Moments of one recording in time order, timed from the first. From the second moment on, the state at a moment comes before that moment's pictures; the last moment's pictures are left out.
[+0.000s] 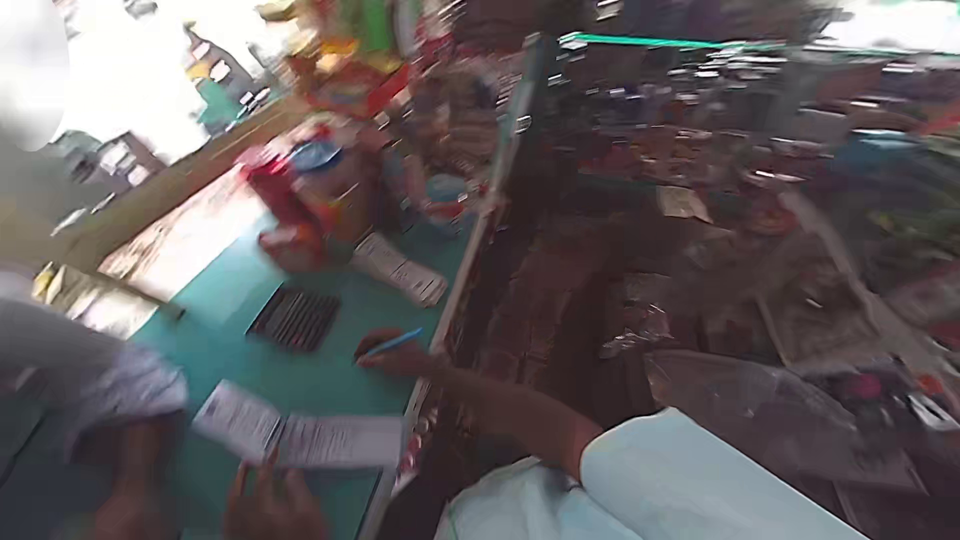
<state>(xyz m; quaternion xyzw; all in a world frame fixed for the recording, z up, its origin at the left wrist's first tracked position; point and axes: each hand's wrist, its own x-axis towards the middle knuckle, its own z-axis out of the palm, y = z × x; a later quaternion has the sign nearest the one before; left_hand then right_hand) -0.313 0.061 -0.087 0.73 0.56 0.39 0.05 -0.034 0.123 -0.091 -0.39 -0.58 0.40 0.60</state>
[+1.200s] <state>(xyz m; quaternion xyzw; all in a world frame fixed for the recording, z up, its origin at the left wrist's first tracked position) -0.294 0.070 -0.103 0.74 0.62 0.24 0.05 -0.068 0.069 -0.066 -0.32 -0.60 0.54 0.50</state>
